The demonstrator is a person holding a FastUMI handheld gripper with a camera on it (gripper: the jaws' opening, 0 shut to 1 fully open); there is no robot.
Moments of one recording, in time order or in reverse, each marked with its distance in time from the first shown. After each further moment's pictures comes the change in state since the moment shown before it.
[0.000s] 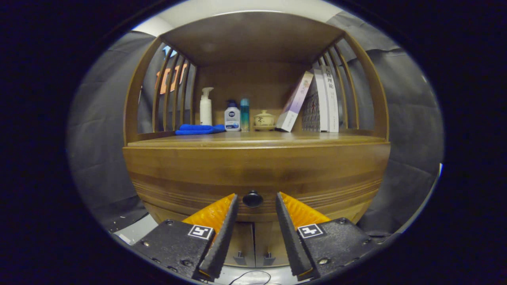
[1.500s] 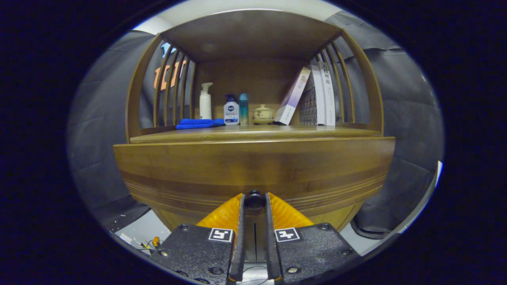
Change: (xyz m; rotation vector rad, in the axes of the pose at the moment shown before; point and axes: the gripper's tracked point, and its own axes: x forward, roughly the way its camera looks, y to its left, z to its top) arm -0.030 0.000 -0.012 0.013 0.041 -0.008
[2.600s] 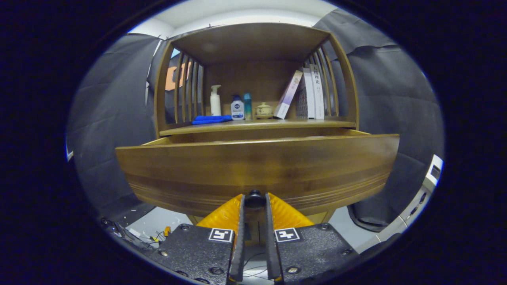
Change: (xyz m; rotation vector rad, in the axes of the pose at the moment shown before) arm -0.101 -0.004 -0.030 0.003 0.052 0.038
